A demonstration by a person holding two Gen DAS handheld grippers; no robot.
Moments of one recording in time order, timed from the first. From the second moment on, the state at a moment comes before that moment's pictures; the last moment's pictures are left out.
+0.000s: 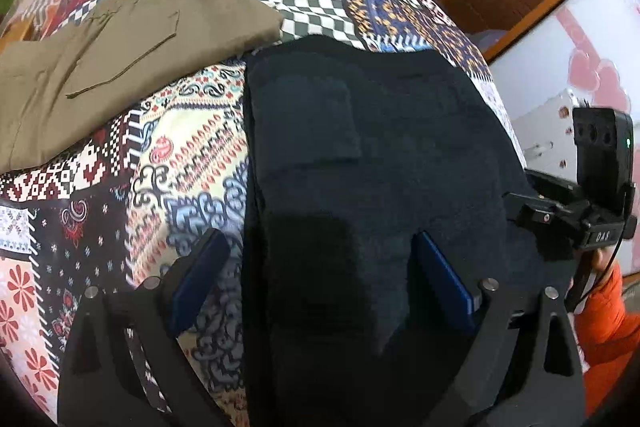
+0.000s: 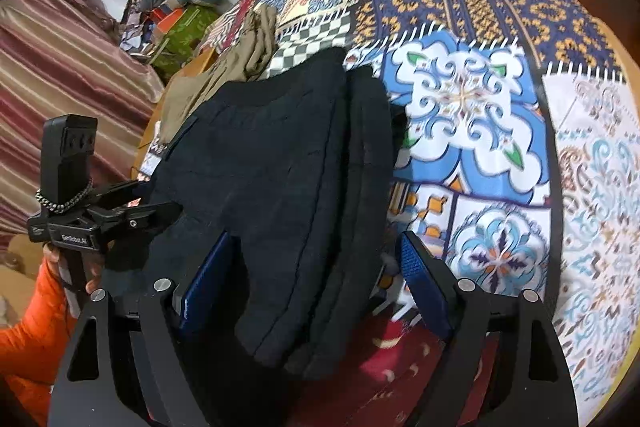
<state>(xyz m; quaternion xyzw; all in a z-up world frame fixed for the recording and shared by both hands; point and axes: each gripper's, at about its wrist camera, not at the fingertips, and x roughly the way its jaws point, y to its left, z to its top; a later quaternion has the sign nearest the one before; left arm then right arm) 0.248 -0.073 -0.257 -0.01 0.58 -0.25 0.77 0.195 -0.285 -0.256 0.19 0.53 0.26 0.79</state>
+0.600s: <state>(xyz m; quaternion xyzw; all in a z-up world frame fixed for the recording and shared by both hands) 0.273 -0.095 -0.261 -0.03 0.59 -0.27 0.76 0.206 -0.262 -0.253 0.17 0.52 0.27 0.79</state>
